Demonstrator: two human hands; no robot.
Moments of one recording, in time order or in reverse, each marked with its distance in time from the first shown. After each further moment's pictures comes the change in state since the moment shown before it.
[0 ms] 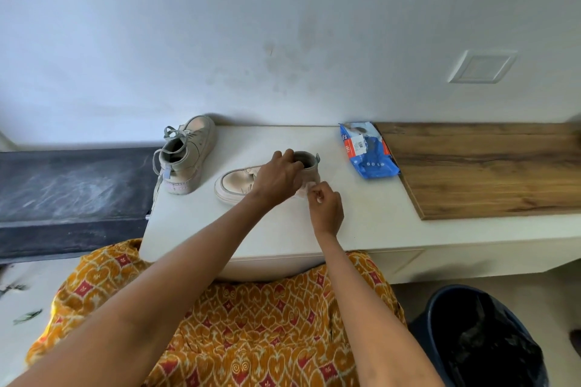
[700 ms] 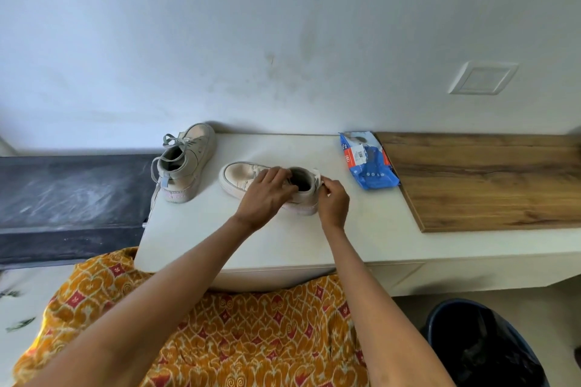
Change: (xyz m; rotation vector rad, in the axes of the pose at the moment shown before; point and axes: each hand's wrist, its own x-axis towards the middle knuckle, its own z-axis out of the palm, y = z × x) left_hand -0.023 -0.029 0.025 0.059 0.287 0.305; right_hand 0.040 -0.011 -0.013 0.070 -0.017 -0.036
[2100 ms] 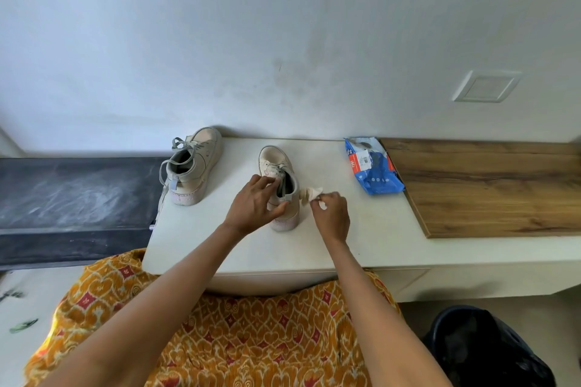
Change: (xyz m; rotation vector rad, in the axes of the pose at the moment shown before) left_hand -0.024 -0.016 -0.013 -0.235 -0.041 -0.296; right_hand -0.021 -0.004 -0.002 -0.166 -0.175 0.006
